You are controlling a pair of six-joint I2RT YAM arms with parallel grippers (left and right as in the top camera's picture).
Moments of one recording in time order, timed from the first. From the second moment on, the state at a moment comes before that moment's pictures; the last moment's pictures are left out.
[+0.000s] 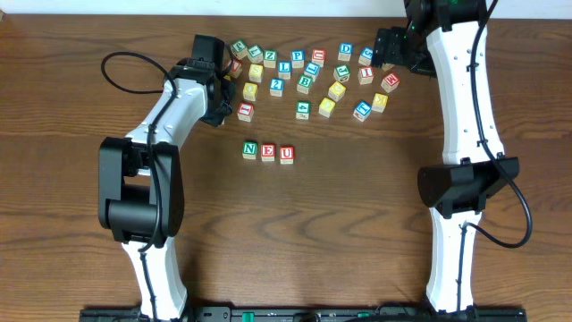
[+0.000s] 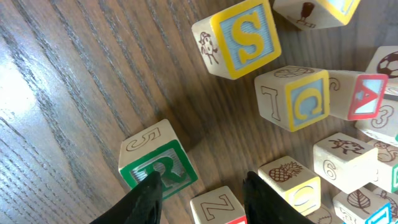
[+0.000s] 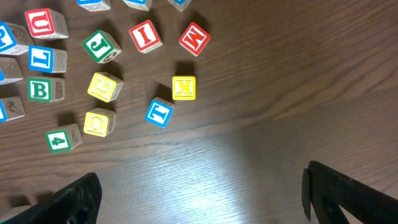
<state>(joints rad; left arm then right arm) -0.15 2.09 1.56 -0.65 -0.03 -1.27 0.18 2.36 2.74 -1.69 0.13 0.42</state>
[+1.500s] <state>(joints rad) -0.15 2.16 1.56 -0.69 -0.05 -1.26 0.18 2.36 2.74 -1.69 0.13 0.42</state>
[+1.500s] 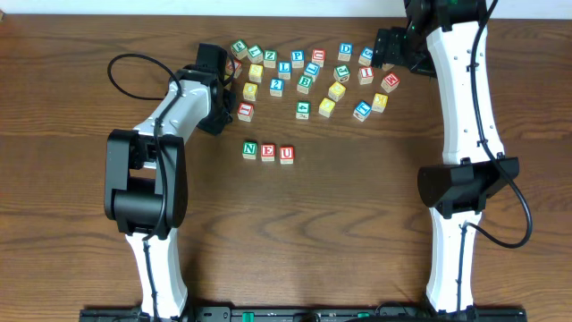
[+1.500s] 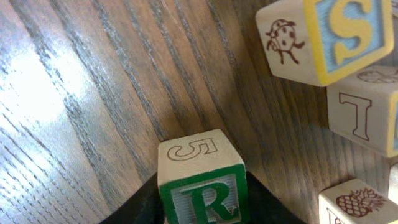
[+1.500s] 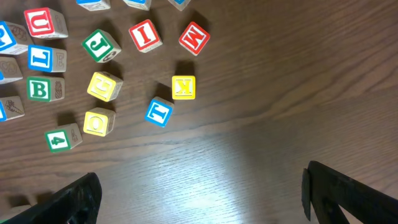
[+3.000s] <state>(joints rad) -0.53 1.89 1.56 -0.87 -0.06 -0.40 0.05 2.36 2.74 -1.63 0.22 0.42</state>
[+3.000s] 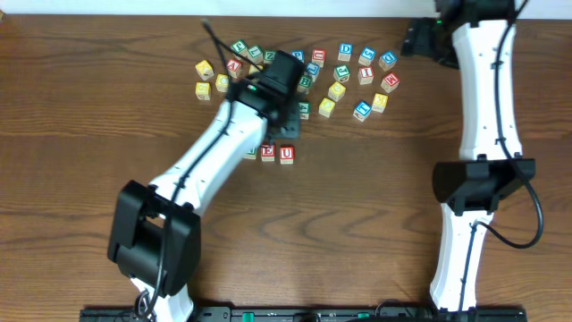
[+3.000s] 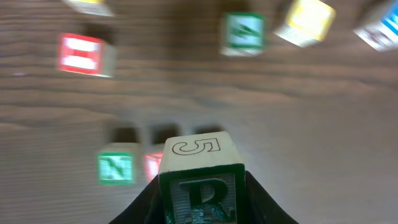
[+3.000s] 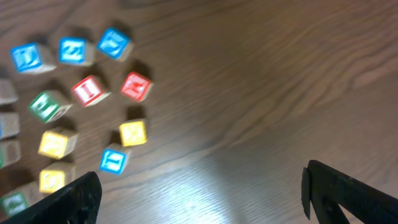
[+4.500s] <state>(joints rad) -0.66 2.16 1.56 -0.78 -0.06 -0.62 0.02 2.36 2.74 -1.68 0.19 0.42</state>
